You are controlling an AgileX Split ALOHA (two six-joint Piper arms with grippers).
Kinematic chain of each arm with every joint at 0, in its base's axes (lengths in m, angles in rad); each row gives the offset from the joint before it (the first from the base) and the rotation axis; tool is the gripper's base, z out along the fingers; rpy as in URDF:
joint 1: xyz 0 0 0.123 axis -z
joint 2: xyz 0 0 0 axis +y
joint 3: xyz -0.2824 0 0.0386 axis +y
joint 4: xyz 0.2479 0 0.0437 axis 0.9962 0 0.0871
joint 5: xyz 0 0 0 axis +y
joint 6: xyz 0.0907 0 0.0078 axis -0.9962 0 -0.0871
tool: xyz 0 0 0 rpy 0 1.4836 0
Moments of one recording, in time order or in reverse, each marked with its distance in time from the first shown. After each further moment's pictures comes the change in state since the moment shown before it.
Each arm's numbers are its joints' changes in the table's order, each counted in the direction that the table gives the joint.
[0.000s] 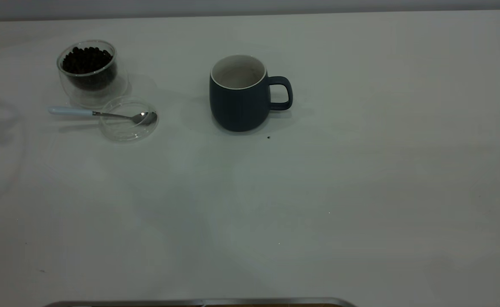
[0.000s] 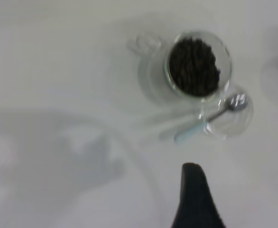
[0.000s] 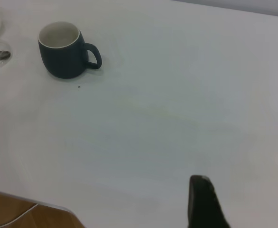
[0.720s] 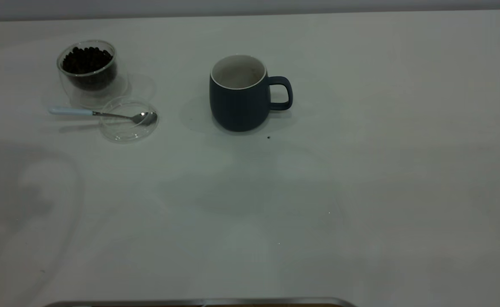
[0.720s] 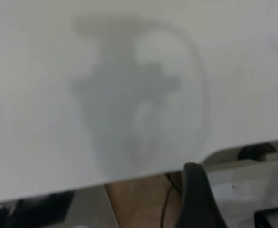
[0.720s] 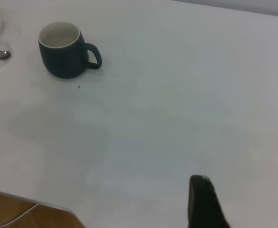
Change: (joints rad) left arm 0.347 -0.379 0.207 0.464 0.264 0.615; right arm 0.000 0.000 0.000 0.000 0.000 0.000
